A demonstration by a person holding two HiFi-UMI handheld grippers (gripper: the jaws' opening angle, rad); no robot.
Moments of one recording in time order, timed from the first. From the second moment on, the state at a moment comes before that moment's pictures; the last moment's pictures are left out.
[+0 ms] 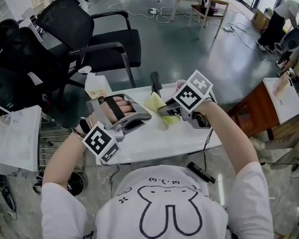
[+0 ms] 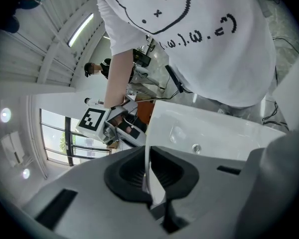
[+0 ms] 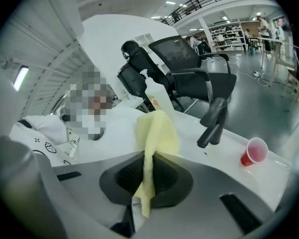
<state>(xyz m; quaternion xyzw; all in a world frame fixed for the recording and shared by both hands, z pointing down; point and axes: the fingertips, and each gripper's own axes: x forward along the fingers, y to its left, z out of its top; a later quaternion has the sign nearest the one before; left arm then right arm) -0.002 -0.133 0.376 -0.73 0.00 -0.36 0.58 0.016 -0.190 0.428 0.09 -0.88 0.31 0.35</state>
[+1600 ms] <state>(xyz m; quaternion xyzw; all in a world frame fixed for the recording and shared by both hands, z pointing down) 0.002 -0.114 0.380 -0.71 -0.02 -0.34 0.61 -0.048 -0.194 0.384 0.02 -0.90 0.27 0.34</state>
